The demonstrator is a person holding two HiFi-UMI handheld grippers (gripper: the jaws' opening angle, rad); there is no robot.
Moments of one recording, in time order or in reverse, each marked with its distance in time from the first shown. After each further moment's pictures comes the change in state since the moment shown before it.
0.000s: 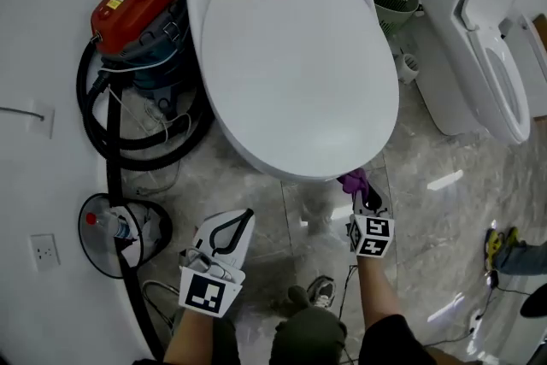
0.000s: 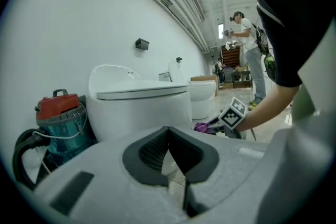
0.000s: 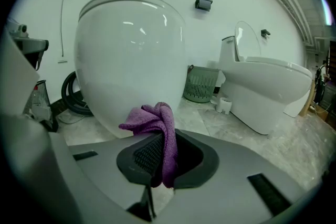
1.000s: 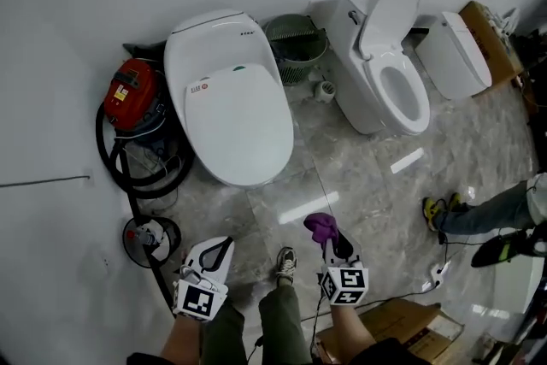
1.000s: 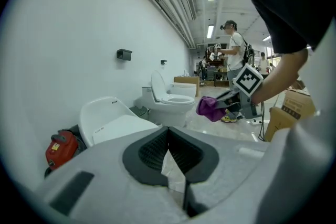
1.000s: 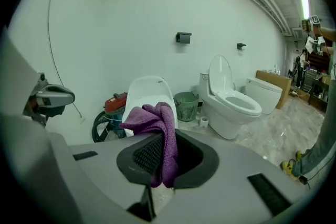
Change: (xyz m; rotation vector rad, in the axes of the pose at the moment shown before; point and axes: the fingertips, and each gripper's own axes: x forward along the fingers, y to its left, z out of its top) left arm -0.132 -0.016 0.307 -0.015 0.120 -0.197; right arm -0.367 -0.002 0.282 0.200 0.017 -0.069
